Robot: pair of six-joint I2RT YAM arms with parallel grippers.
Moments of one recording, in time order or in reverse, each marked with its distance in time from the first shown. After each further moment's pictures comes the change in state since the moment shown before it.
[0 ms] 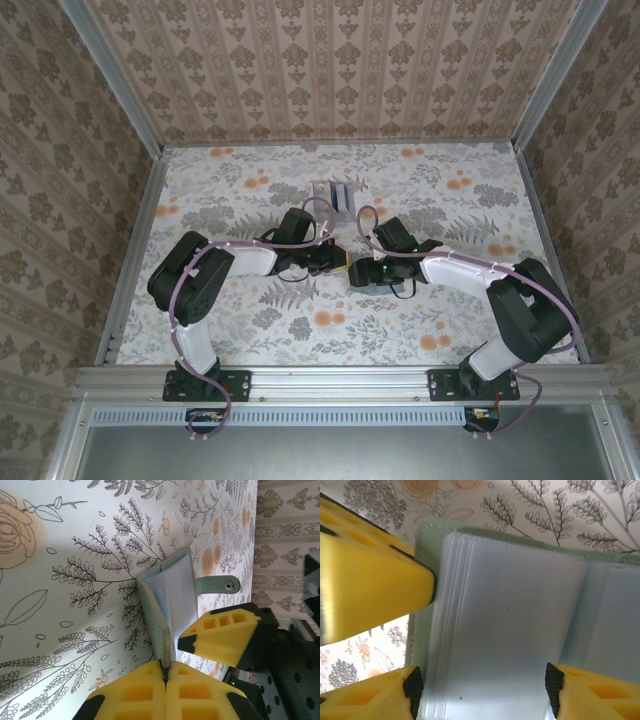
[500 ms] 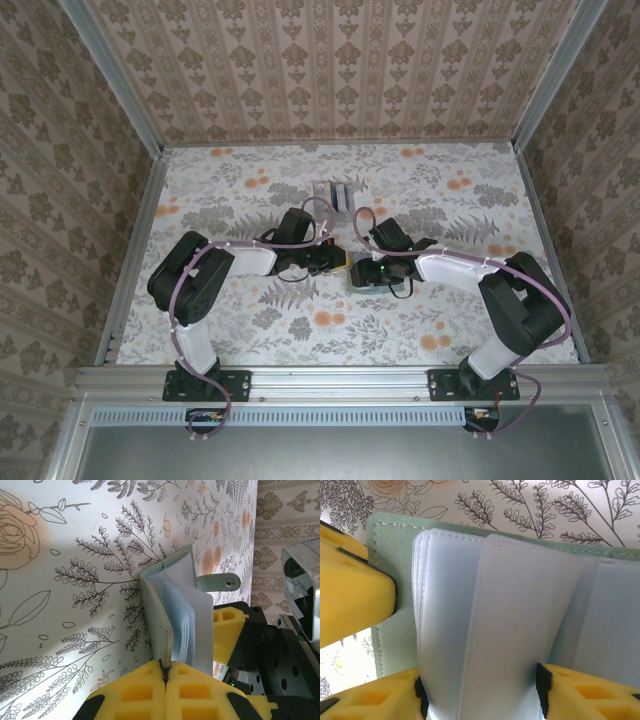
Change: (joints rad) left arm 0.000 0.000 -0.006 0.007 -0.002 -0.007; right arm 0.006 0.037 0.016 -0.010 0.054 0.002
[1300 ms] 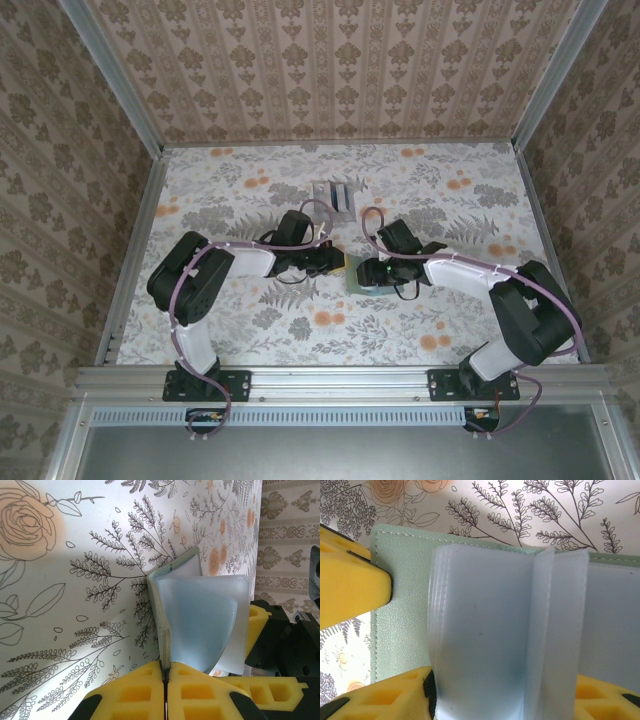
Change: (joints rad) left arm 0.007 0.000 -0.021 0.011 -0.003 0.005; right arm -0.028 -0.069 -0.056 0.026 -0.009 0.005
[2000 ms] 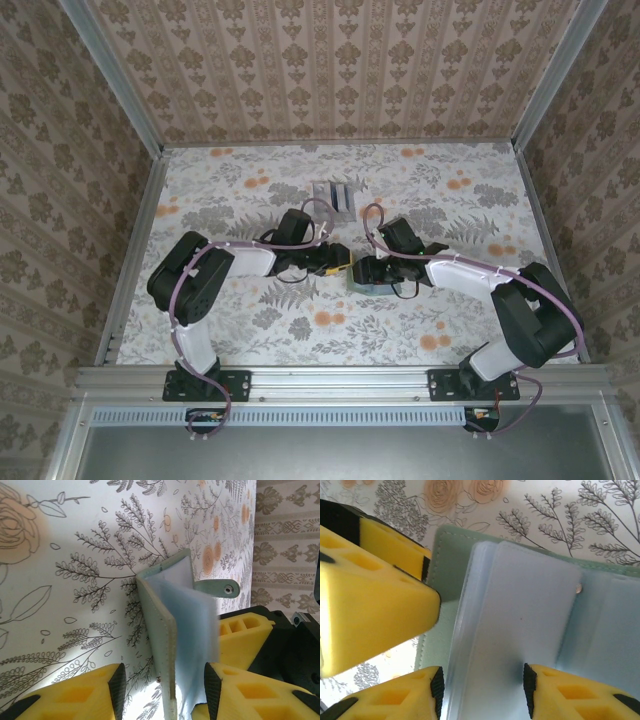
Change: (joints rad) left arm 0.000 0.000 0.014 -0.008 0.021 0.015; right arm -0.006 -0.014 -0.012 0.080 -0.118 0.022
